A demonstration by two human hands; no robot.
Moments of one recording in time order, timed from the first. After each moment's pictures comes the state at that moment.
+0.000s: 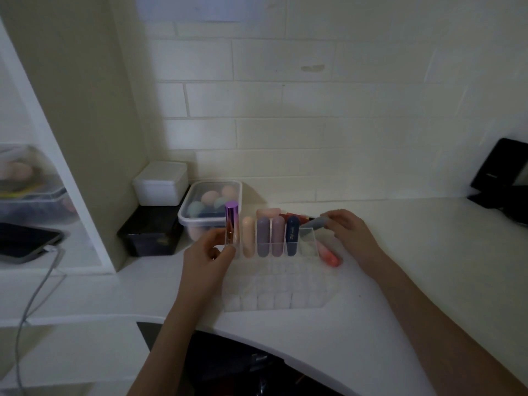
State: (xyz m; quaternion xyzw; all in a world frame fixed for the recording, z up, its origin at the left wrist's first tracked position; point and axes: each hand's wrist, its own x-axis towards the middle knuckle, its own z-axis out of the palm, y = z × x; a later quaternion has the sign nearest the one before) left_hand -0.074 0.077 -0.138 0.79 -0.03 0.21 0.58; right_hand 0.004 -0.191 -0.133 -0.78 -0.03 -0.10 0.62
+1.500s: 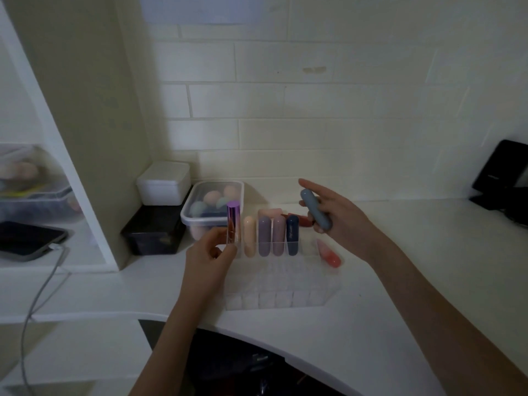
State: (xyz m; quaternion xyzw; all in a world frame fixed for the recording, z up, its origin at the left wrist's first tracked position) left_hand -0.074 0.077 -0.138 0.79 -0.02 0.22 0.57; right_hand -0.013 -0.164 -0.079 -0.68 -0.17 0.05 0.71
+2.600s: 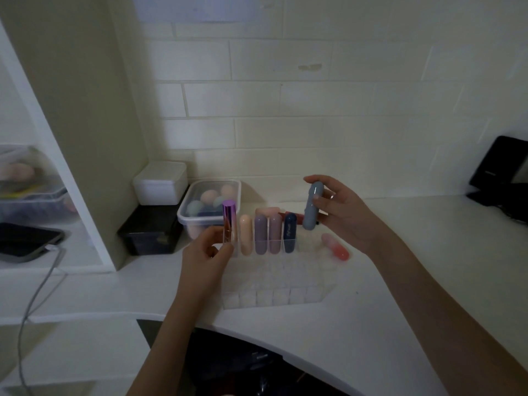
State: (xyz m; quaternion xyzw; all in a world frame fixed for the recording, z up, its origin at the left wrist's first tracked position) left_hand -0.074 0.077 -0.138 0.79 -0.03 0.22 0.57; right_hand -0.020 -0.168 -0.070 -0.62 -0.23 0.04 0.75
